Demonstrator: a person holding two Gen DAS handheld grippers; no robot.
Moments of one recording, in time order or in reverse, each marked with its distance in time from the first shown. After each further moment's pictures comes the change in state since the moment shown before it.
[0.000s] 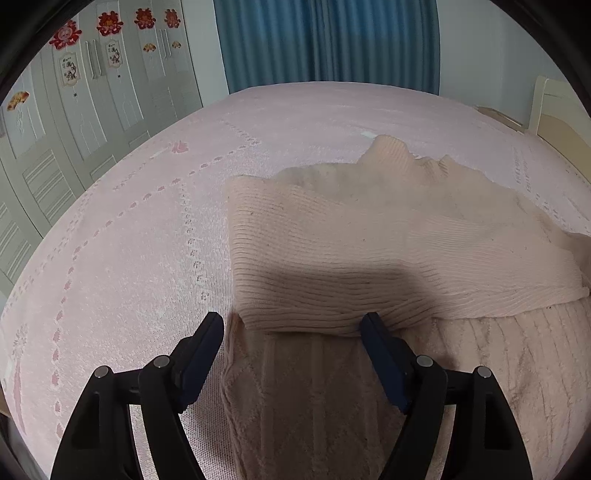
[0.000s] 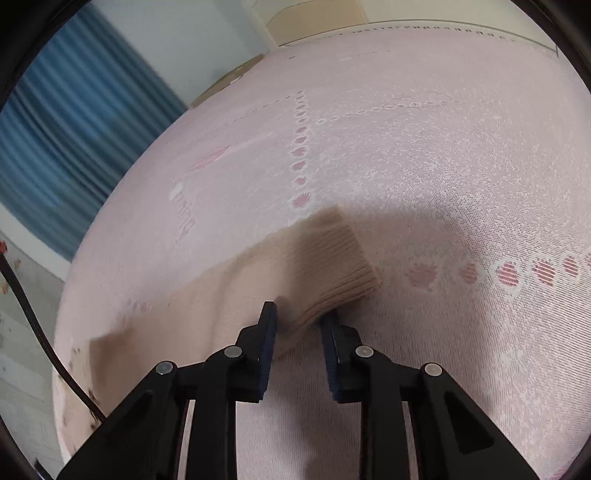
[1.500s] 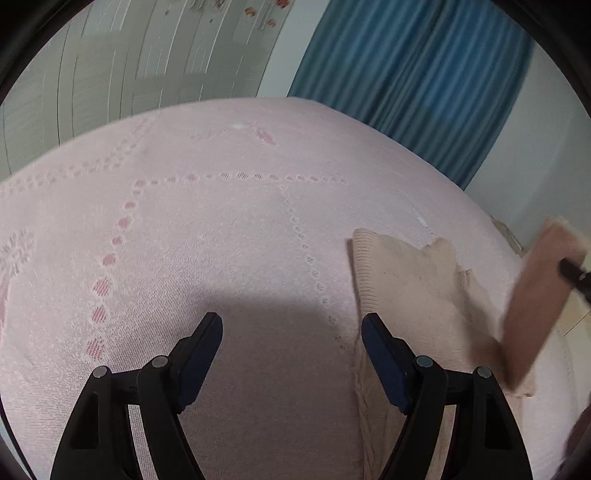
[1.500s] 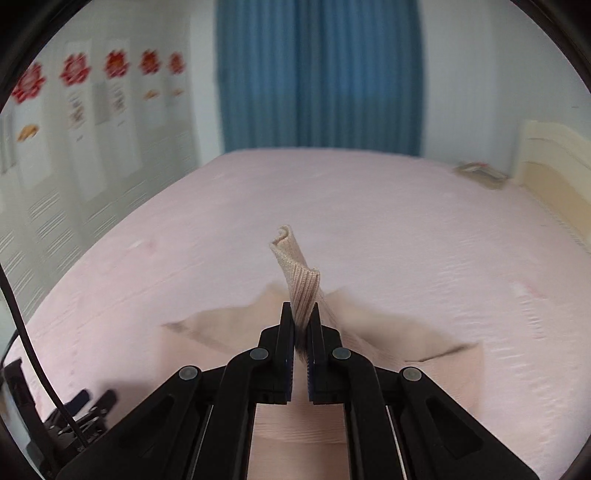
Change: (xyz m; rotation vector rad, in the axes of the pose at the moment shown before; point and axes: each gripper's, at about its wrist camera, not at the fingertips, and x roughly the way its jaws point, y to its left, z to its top) left arm -0.016 0.147 -0.012 -0.462 -0.041 -0.185; right arm -0.110 0.508 -0.300 -0.901 -0.078 0.301
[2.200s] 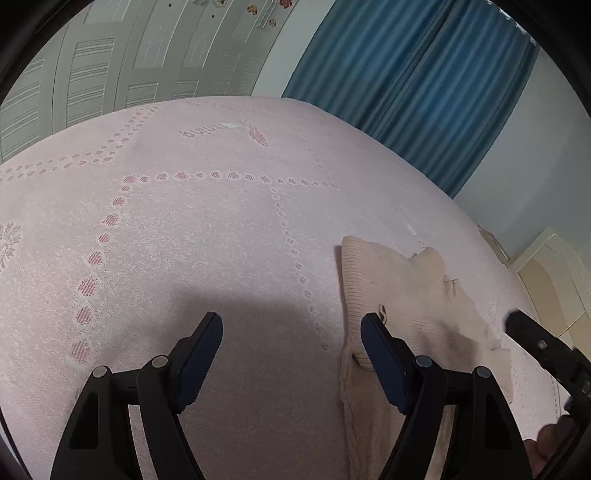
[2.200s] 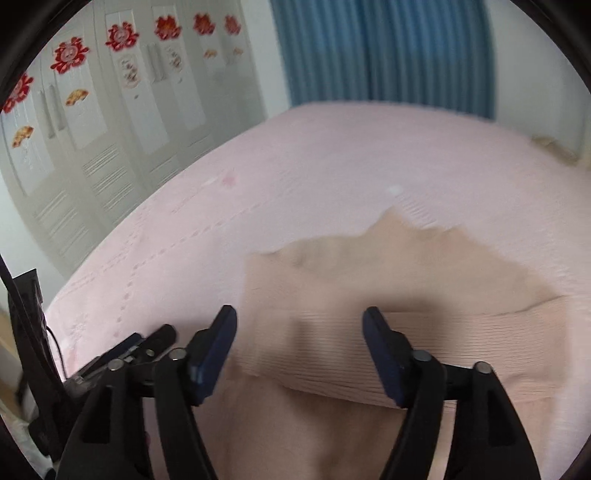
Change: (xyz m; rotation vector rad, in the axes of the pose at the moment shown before) left arm -0.001 0.000 0.000 -0.024 -0.033 -0.063; right arm 0.017 0.024 -0.050 -0.050 0.071 0.156
